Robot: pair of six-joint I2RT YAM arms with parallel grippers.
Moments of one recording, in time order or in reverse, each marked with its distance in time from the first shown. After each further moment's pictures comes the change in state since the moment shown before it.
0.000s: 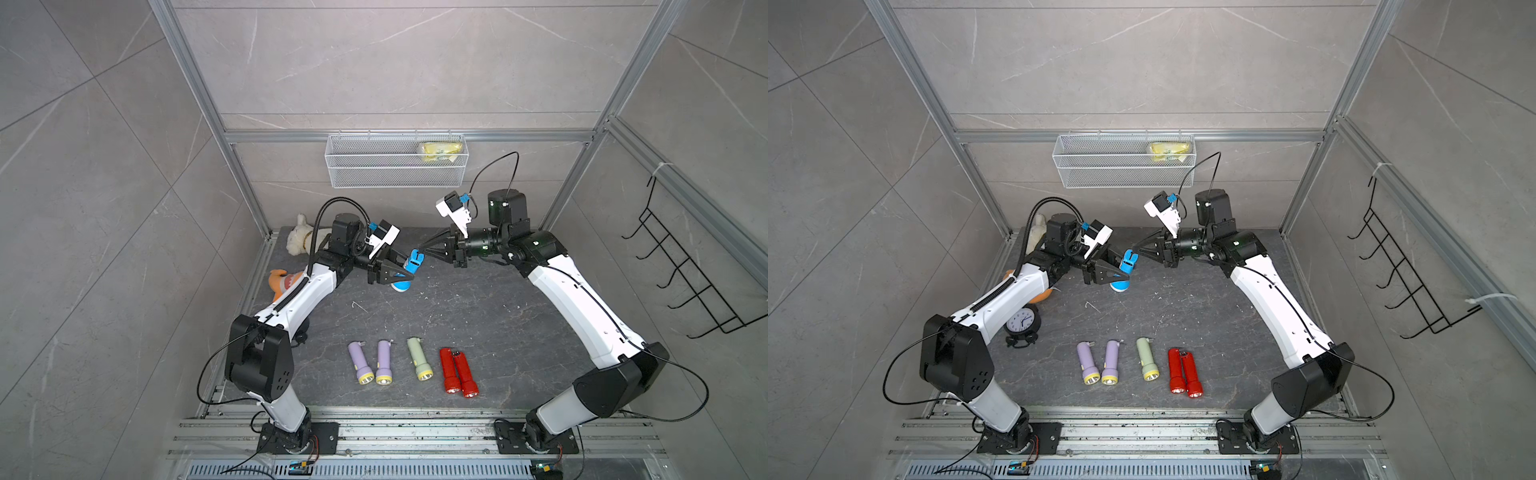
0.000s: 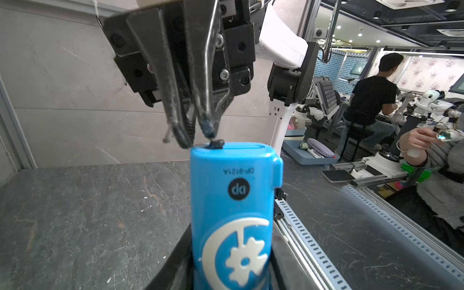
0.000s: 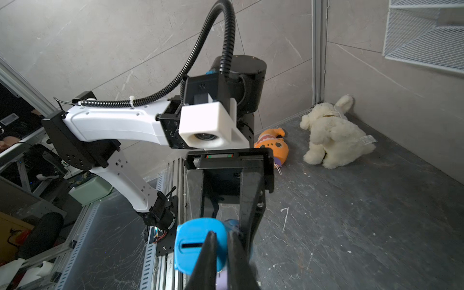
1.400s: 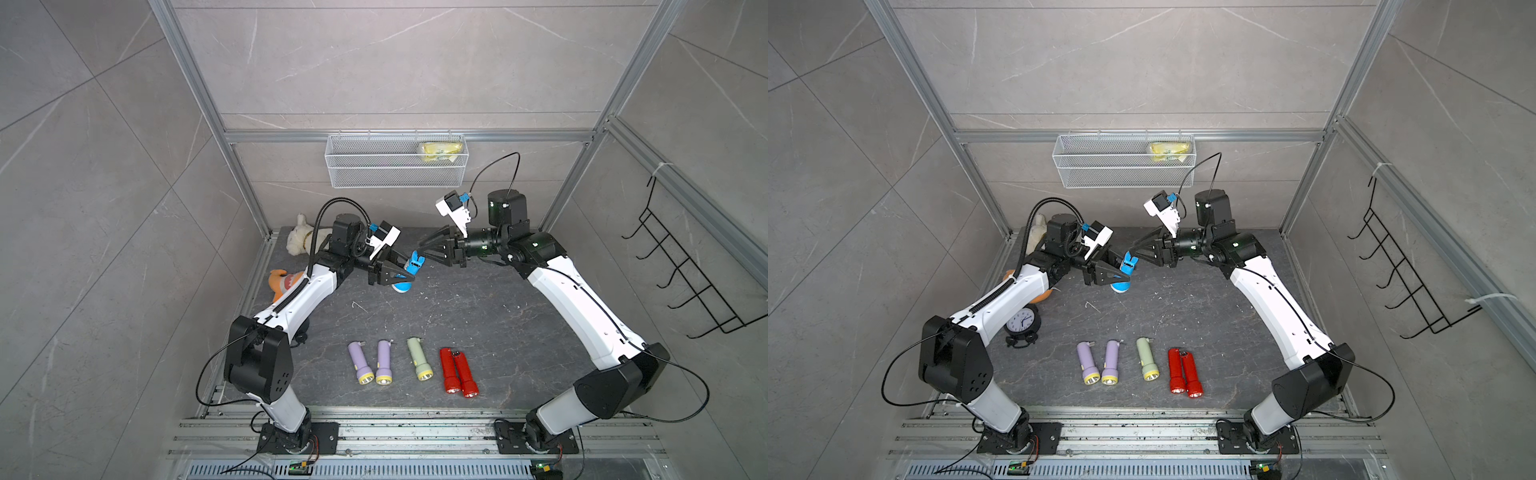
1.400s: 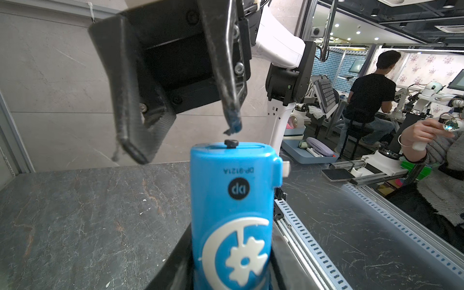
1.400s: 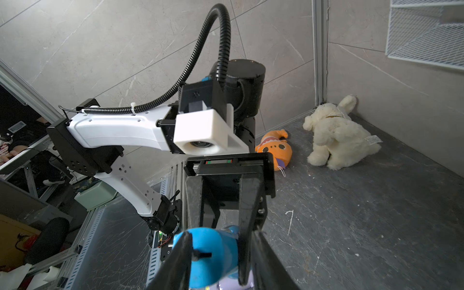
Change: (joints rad) left arm -0.002 -0.008 -0.005 0.004 0.000 0.008; right arm 0.008 -0.009 -0.011 0.038 -0.009 0.049
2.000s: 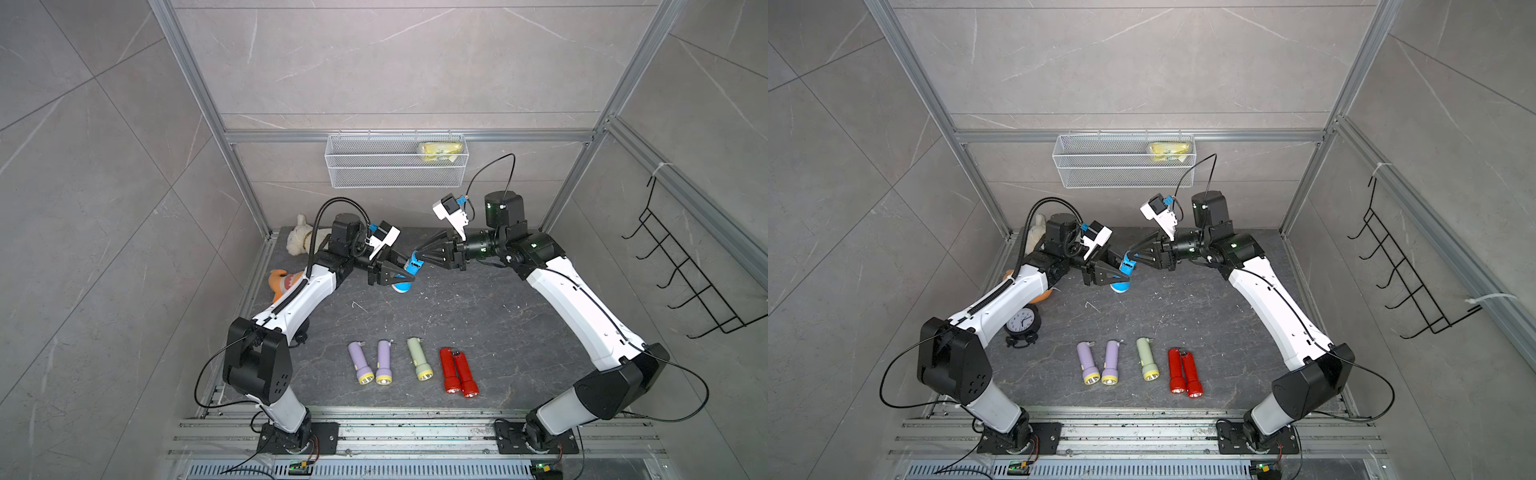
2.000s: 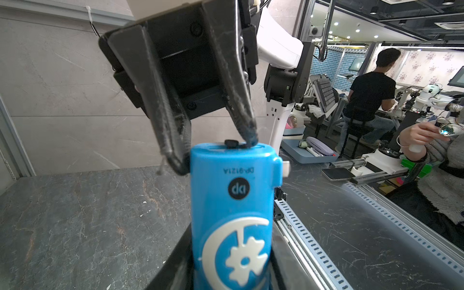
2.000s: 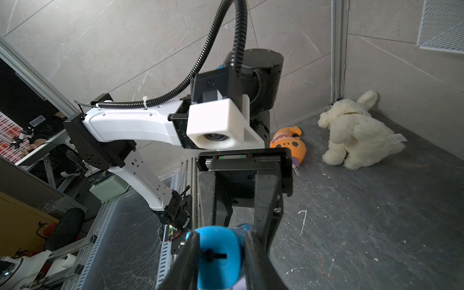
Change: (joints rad) left arm 0.000 -0.011 0.000 -0.001 0.001 0.000; right arm 0.015 0.000 0.001 -0.034 -0.029 -0.012
